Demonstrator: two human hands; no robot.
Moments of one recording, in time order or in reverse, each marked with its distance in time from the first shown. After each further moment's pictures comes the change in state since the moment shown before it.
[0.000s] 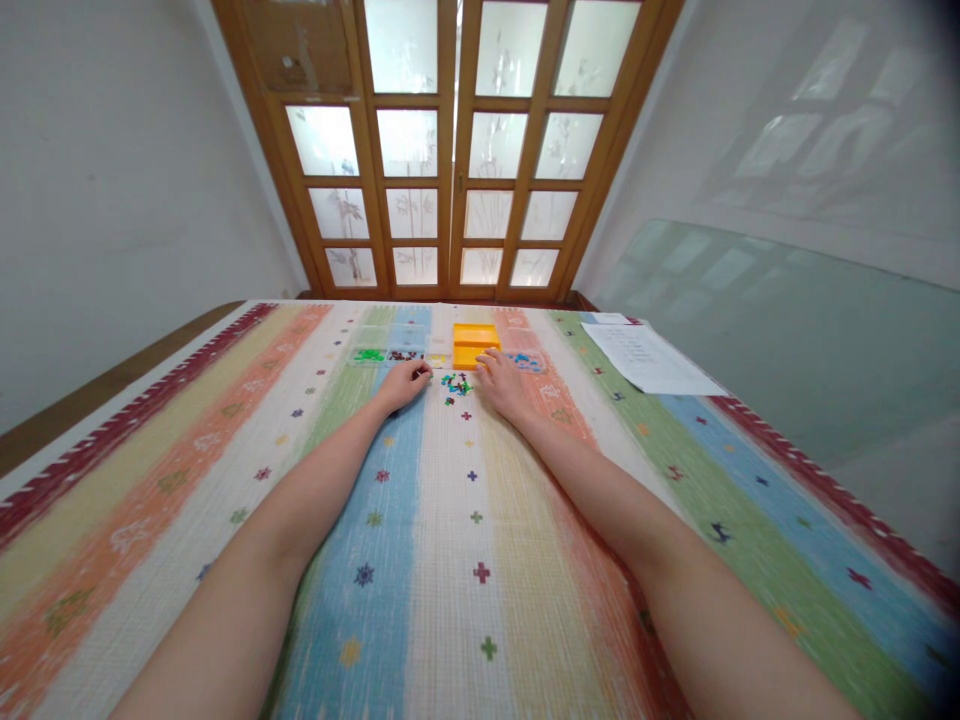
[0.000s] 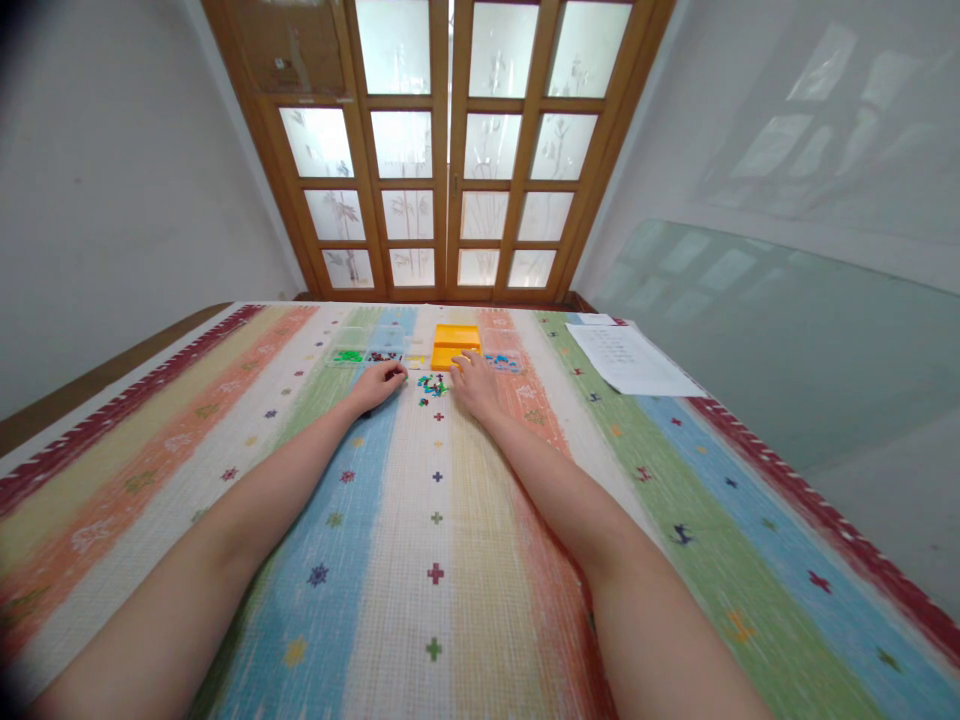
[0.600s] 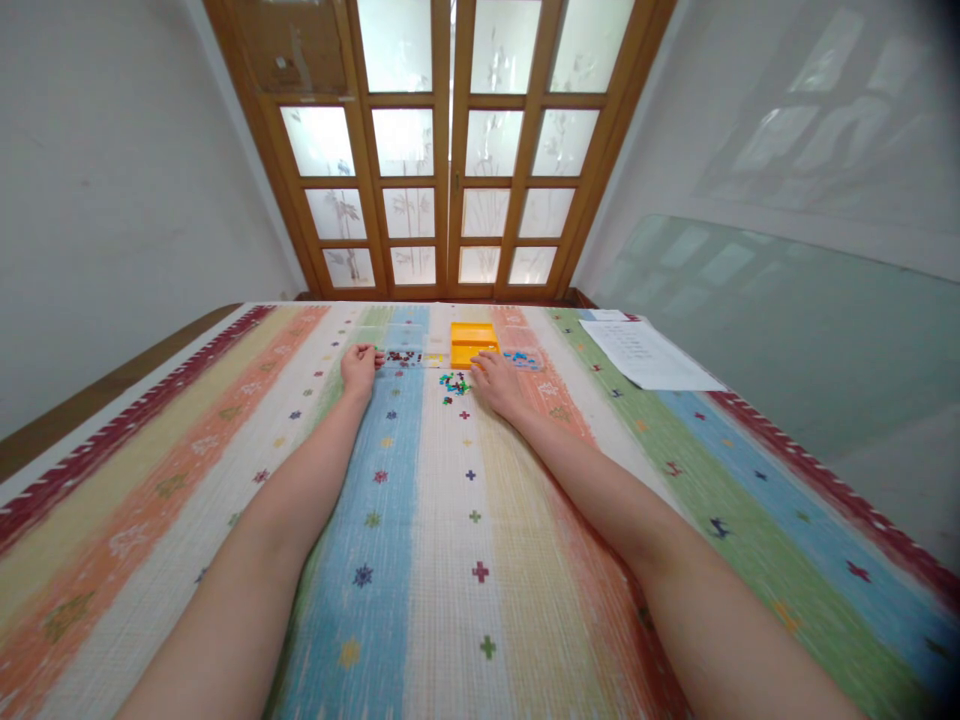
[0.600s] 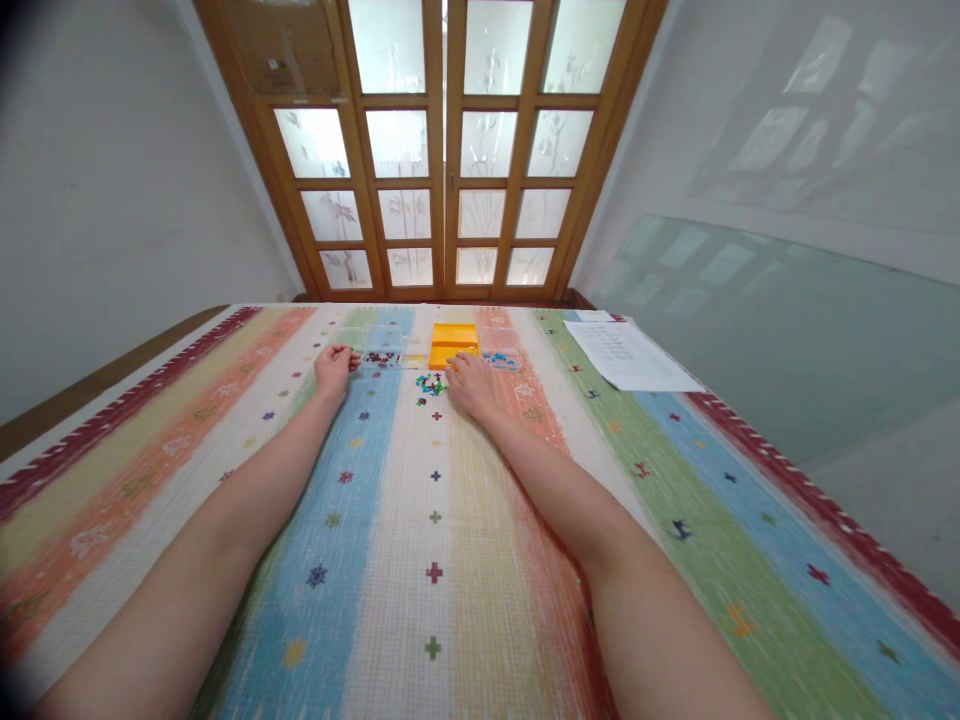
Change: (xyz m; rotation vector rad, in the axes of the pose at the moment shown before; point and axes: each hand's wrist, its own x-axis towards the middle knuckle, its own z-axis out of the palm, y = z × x) left_hand 0.015 -0.057 -0.030 -0.612 0.694 -0.421; right_hand -0.001 -0.009 -0.007 -0.052 -0.079 -0.007
